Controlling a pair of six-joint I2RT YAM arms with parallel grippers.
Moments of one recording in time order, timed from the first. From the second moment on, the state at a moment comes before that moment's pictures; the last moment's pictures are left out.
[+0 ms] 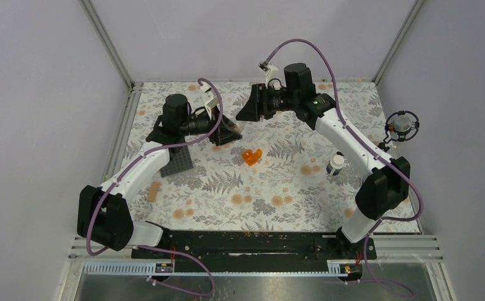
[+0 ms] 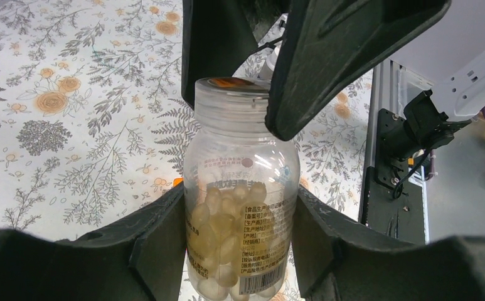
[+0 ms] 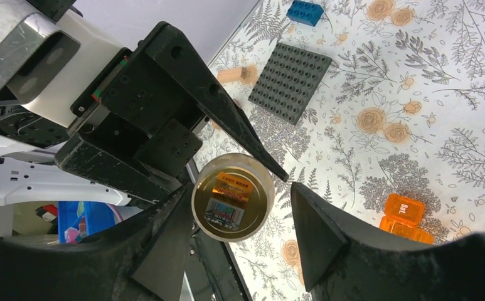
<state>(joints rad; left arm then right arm) -0.34 1.36 1.03 0.06 0.94 -0.07 0.52 1.66 1.59 -0.38 -0.72 0.41</state>
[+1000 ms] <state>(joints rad) -0.35 1.36 1.04 0.02 1.10 -0.09 0.46 1.48 1.43 -0.18 -0.82 0.27</state>
